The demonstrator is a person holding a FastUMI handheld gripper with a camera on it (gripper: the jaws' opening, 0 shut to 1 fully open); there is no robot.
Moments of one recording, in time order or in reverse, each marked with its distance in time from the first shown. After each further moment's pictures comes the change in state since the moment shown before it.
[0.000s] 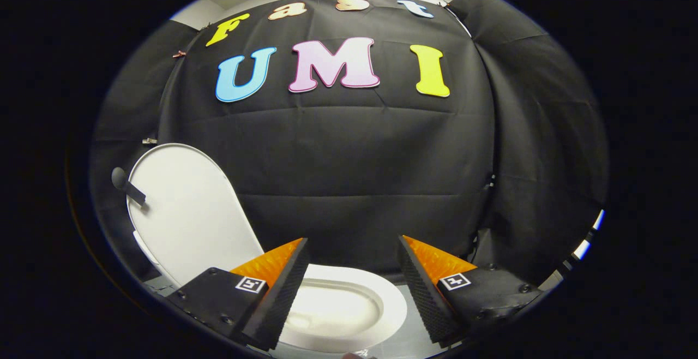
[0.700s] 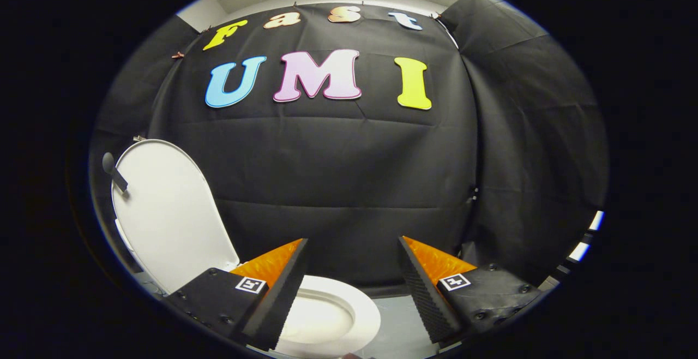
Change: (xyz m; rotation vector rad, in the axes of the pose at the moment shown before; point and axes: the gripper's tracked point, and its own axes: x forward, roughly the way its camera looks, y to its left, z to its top) arm 0.003 -0.041 -0.005 -0.038 -0.090 -0.061
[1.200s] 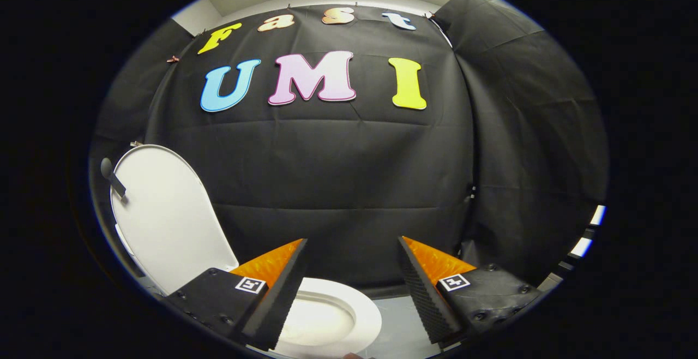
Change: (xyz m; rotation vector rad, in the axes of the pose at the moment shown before) arm 0.003 -0.007 -0.002 0.034 -0.003 -0.020
